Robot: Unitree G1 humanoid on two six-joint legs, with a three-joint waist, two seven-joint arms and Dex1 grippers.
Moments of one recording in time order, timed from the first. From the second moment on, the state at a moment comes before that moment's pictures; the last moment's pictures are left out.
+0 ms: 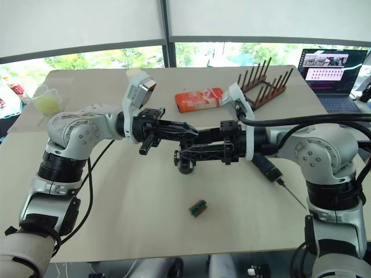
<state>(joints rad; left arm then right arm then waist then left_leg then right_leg) -0.95 0.51 -0.15 0.05 -0.80 0.90 -1.20 -0.77 -0.72 -0.01 -0.30 0.99 1.13 0.92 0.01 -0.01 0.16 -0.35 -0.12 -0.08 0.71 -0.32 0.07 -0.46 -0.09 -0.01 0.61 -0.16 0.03</state>
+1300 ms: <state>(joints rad) -0.69 0.49 -0.22 0.55 -0.22 0.00 -1.31 -0.58 -0.73 0.03 -0.36 0.73 0.71 1.10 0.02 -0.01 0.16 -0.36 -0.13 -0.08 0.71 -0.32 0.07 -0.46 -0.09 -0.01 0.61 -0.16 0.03</state>
